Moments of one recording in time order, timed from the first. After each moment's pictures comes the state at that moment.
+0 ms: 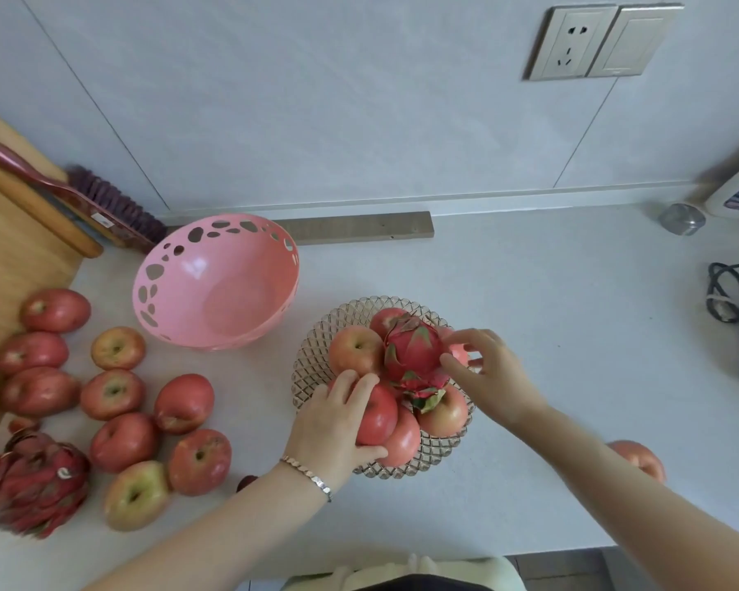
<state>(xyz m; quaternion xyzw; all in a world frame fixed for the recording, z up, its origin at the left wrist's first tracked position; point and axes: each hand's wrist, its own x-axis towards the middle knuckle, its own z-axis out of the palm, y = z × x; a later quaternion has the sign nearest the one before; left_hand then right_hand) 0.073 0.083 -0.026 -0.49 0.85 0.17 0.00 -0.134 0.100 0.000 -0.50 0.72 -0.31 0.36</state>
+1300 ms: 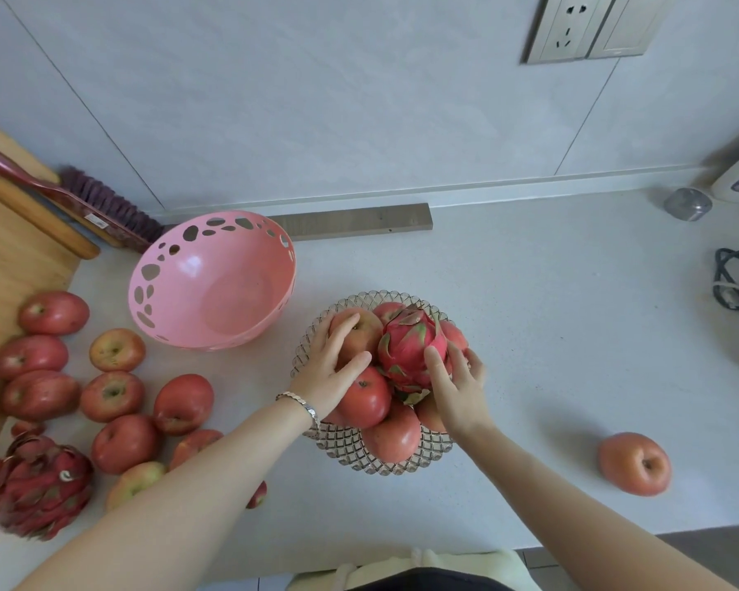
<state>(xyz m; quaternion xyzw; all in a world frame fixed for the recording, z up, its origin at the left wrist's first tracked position) 0.066 0.026 -0.044 -0.51 0.70 0.47 -0.14 -0.093 0.102 -0.044 -0.29 0.76 -0.38 0.45</state>
